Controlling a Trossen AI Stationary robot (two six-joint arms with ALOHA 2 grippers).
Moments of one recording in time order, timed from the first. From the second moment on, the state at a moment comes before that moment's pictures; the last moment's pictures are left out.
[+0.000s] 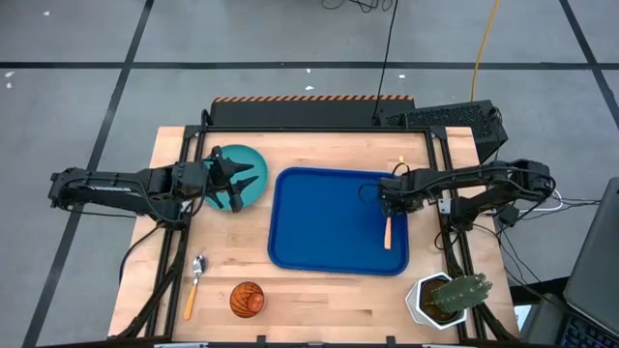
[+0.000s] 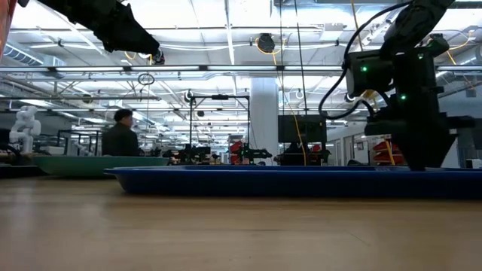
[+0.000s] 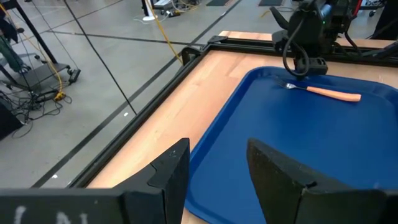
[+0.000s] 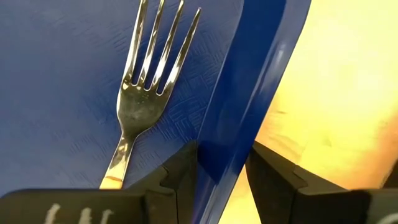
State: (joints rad) left arm 0.01 0.76 0.65 -0.26 -0.42 -0.05; right arm -0.22 1.33 0.59 -0.88 0.07 1.11
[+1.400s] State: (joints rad) left arm 0.01 0.76 0.65 -0.26 -0.42 -0.05; right arm -0.19 1.33 0.59 -0.73 0.05 1.15
